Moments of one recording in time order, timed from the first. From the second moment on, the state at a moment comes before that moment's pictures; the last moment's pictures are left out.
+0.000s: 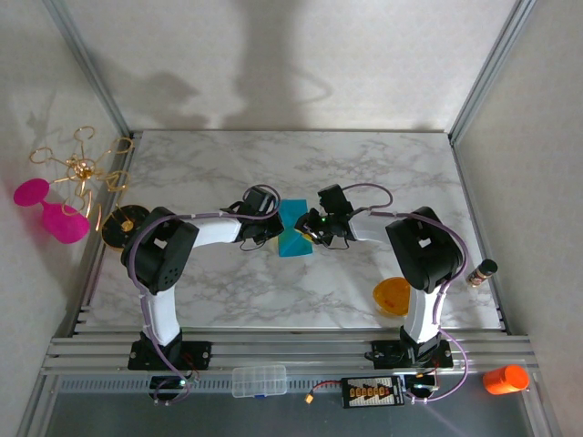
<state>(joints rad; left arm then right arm) -0.54 1.91 1.04 -0.07 0.14 -0.96 0.56 1.89 1.02 -0.03 -0.41 1.03</state>
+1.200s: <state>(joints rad) -0.54 1.91 1.04 -0.06 0.14 -0.97 0.56 1.89 0.99 -0.01 -0.43 1.03</state>
